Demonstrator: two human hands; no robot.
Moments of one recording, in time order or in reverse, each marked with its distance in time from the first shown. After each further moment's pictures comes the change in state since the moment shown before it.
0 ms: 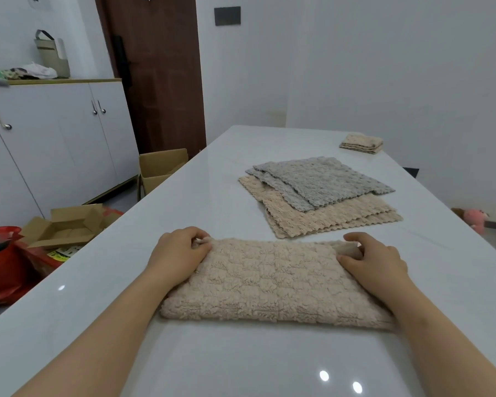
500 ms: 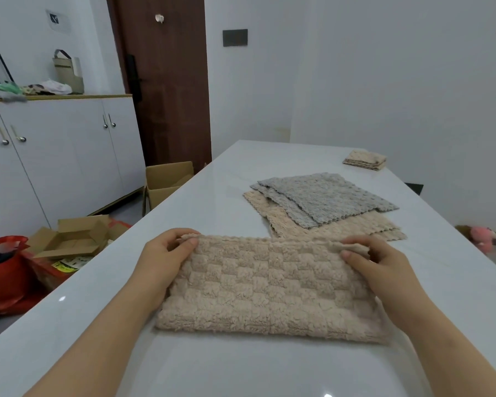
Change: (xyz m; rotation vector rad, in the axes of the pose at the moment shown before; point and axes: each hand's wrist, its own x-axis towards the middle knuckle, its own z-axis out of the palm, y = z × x) left_hand -0.012 0.007 -0.022 -0.880 0.143 -0.202; right_hand -0.006 -0.011 -0.010 0.801 0.033 -0.169
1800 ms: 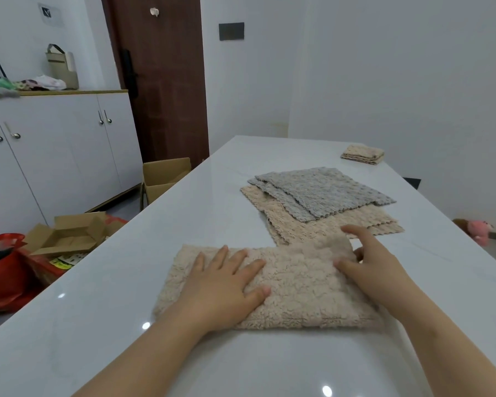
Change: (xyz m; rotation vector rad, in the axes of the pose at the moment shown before) left_hand -0.039 -0.010 0.053 1.503 -0.592 0.301; right_hand -0.002 -0.010 0.002 -0.545 -0.114 0.117
